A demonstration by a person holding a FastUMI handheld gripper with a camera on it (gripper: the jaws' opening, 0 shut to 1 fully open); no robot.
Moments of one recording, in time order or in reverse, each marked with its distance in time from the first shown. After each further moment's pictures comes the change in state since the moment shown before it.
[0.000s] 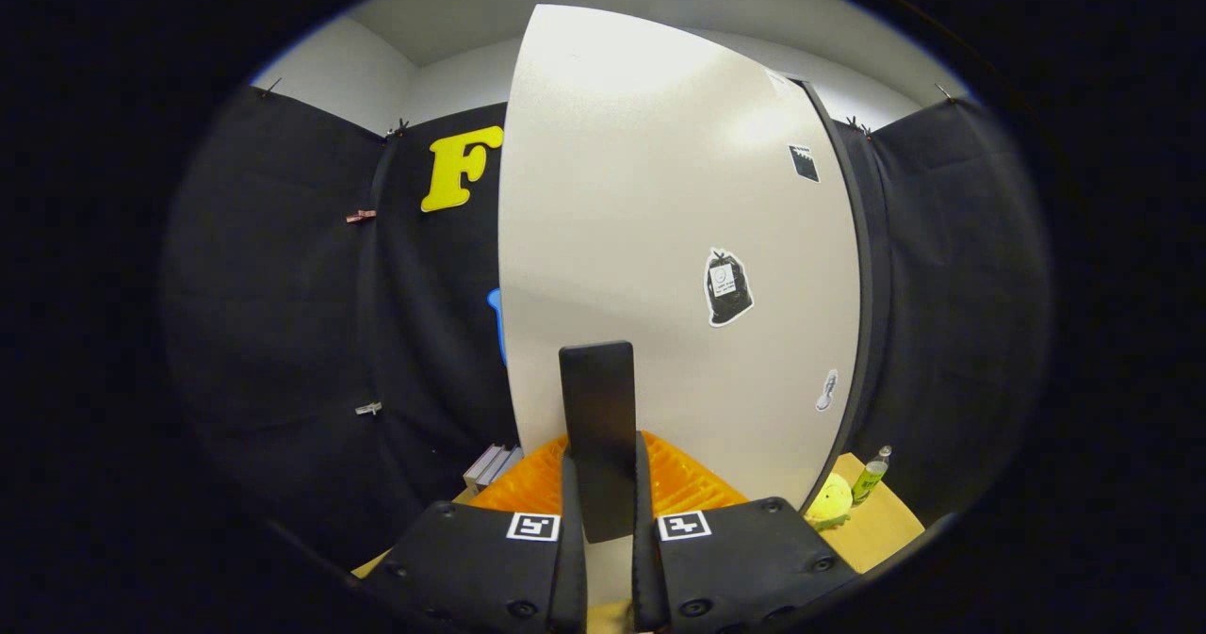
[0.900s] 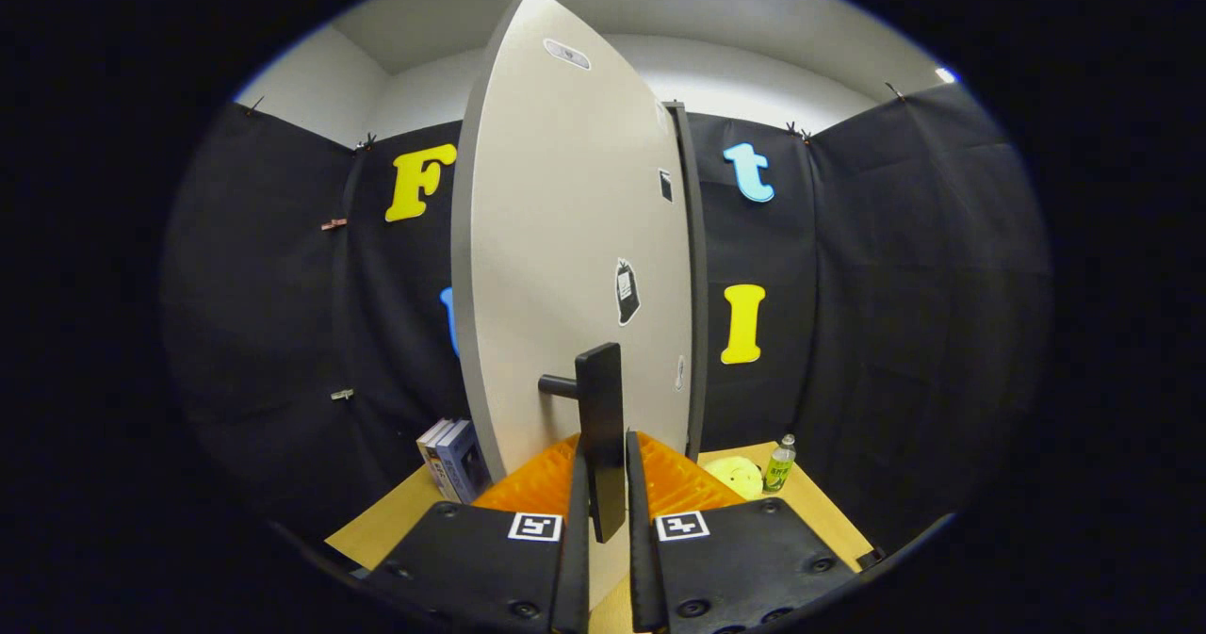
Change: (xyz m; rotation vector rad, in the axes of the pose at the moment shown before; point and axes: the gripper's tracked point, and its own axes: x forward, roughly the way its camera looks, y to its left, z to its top) arm -0.069 -0.082 0.017 0.014 -0.017 -0.116
